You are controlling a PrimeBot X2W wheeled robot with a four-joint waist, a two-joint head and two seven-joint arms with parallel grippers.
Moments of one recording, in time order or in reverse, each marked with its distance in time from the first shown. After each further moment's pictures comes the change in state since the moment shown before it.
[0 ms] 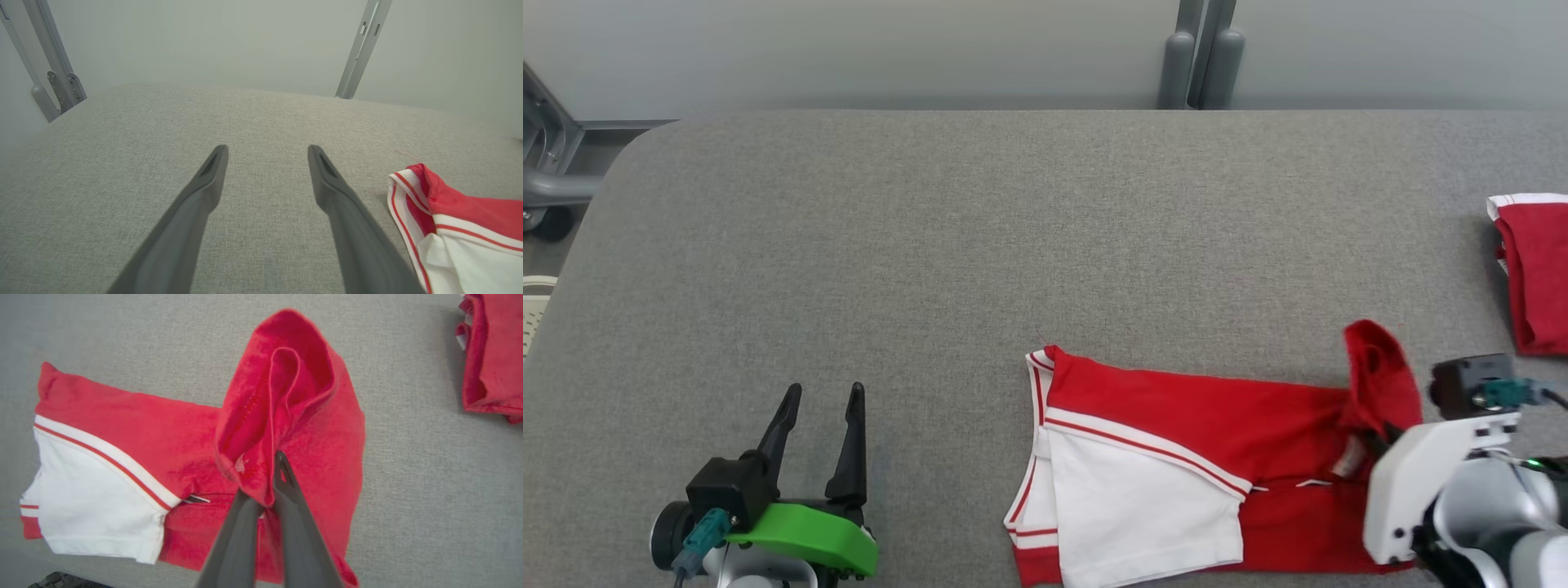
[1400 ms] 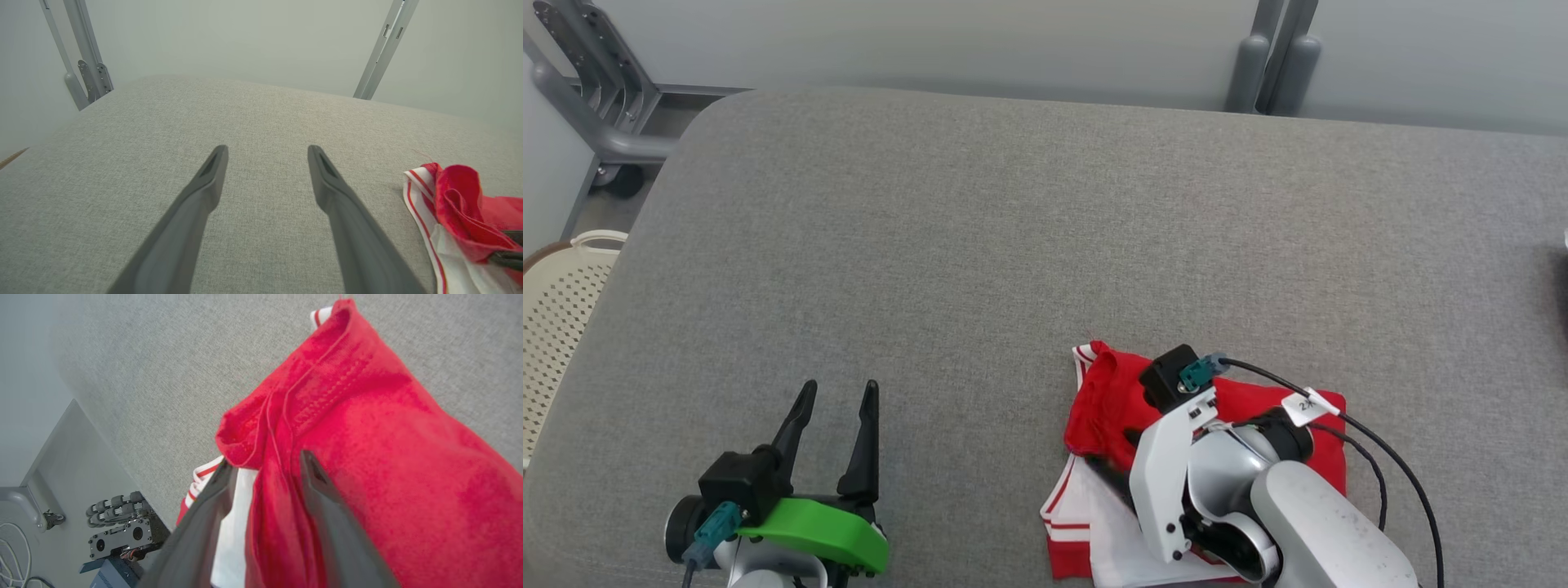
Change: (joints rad) left arm -0.018 0.003 -0.039 0.020 -0.028 0.000 0.000; right arm -0.389 0.029 0.610 0.541 0.198 -0.001 -0.135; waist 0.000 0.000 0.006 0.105
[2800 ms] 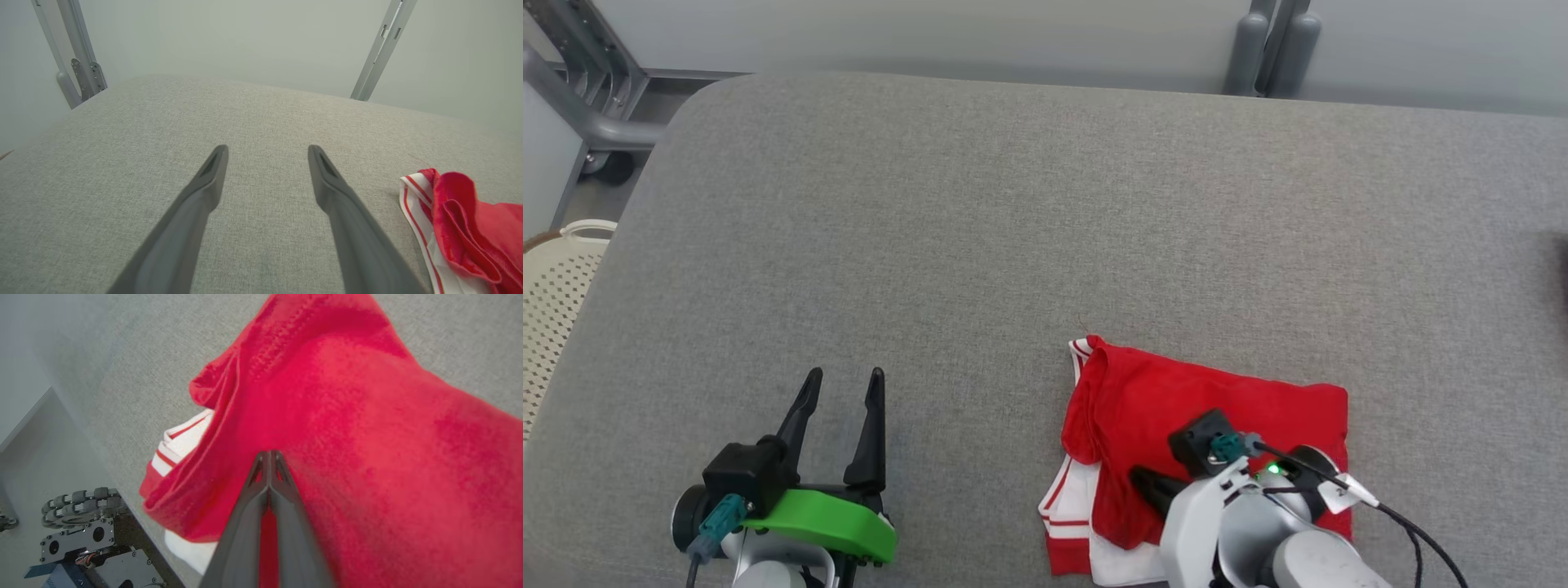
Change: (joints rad) left arm -0.010 -0.020 0.009 -0.016 0.008 0.000 0.000; right arm 0.143 -0.089 0.023 -0.086 -0.106 0.000 -0.233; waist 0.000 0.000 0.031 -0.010
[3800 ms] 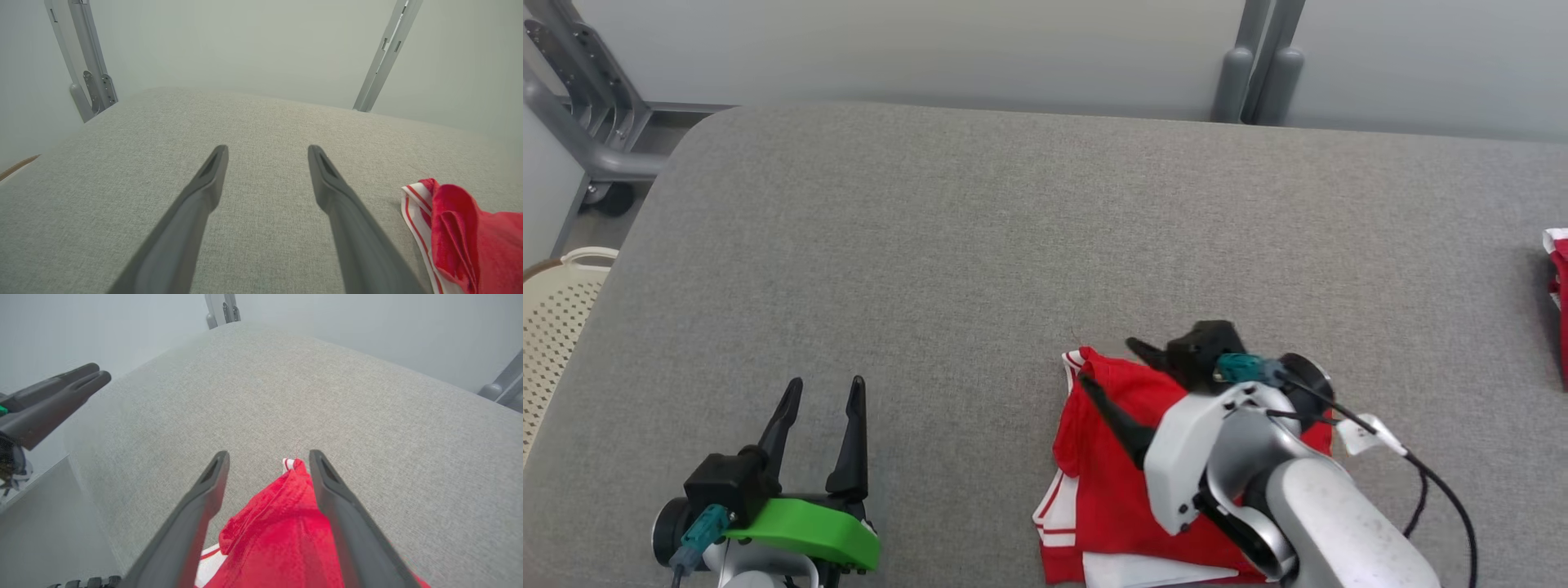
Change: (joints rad) left arm 0.019 0.007 0.027 -0.003 0.005 0.000 0.000; right arm -0.130 0.086 -0.031 -0.059 -0.023 0.000 -0.062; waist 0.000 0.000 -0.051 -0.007
